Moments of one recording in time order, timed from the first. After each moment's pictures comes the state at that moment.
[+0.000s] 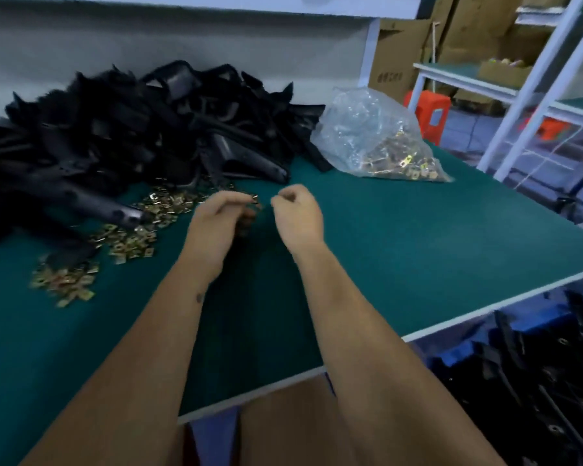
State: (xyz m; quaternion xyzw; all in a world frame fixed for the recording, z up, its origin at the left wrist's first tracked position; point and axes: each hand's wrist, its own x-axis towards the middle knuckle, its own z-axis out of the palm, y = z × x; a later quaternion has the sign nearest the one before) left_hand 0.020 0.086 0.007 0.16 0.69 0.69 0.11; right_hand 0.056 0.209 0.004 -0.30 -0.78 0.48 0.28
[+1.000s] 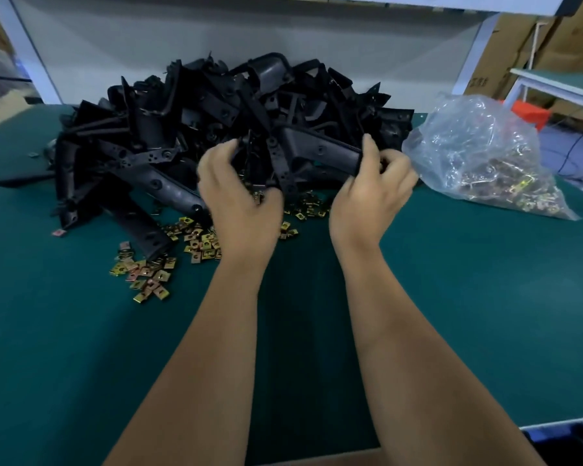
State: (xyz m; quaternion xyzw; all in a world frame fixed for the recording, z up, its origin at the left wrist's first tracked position) left_hand -0.033 0.055 0.000 0.15 0.76 0.57 -0.27; right_hand -0.001 0.180 0.011 -0.25 -0.77 0.15 0.56
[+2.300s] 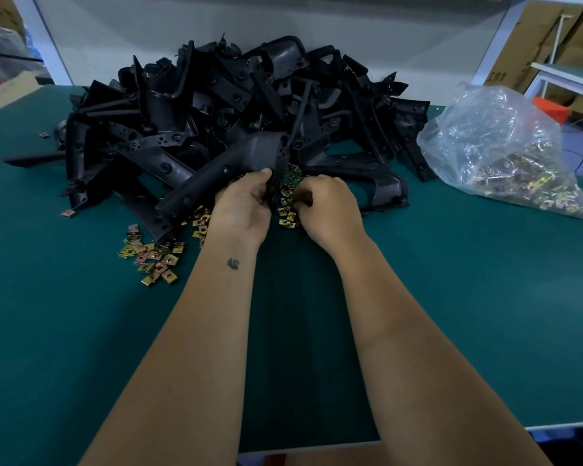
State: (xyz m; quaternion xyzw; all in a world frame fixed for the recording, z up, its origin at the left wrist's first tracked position) left_hand -0.053 0.053 0.007 -0.05 0.35 0.92 0.15; right_hand -0.015 0.168 -0.003 -0.07 -0.95 0.23 0.20
